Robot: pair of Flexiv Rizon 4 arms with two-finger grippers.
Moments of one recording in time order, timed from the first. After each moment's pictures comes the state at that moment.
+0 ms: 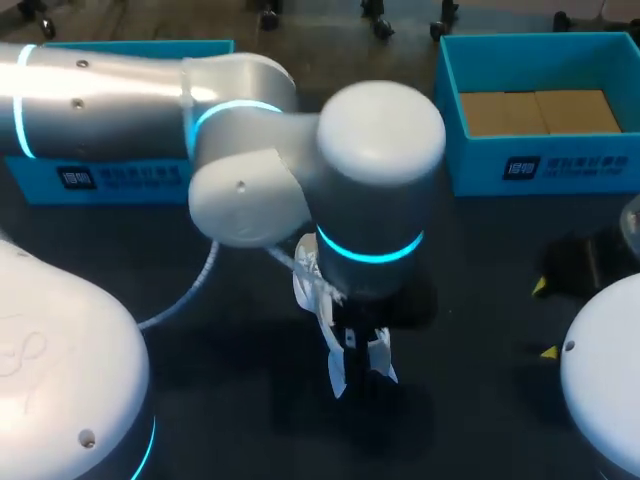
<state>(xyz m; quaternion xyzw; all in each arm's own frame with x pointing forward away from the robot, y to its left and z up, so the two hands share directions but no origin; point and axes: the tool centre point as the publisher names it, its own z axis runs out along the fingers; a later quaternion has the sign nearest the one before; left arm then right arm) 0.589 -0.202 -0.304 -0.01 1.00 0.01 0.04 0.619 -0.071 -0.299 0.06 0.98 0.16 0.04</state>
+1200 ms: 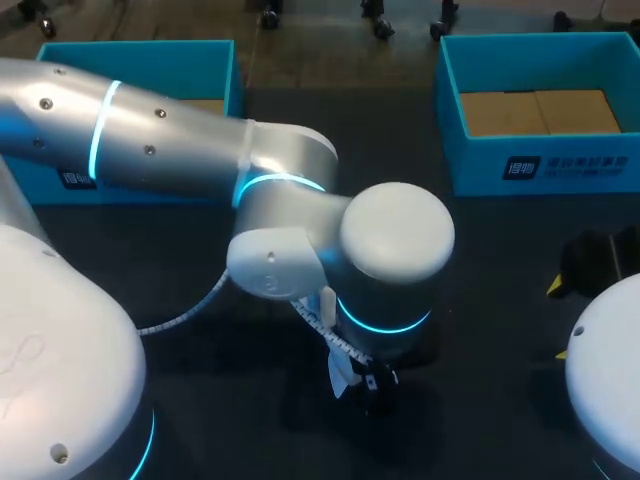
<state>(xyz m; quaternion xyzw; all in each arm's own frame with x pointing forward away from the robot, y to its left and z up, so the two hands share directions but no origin) 0.588 -0.222 -0.391 -0.10 0.99 0.00 0.06 0.609 -0.079 -0.288 0.06 0.98 0.17 0.04</state>
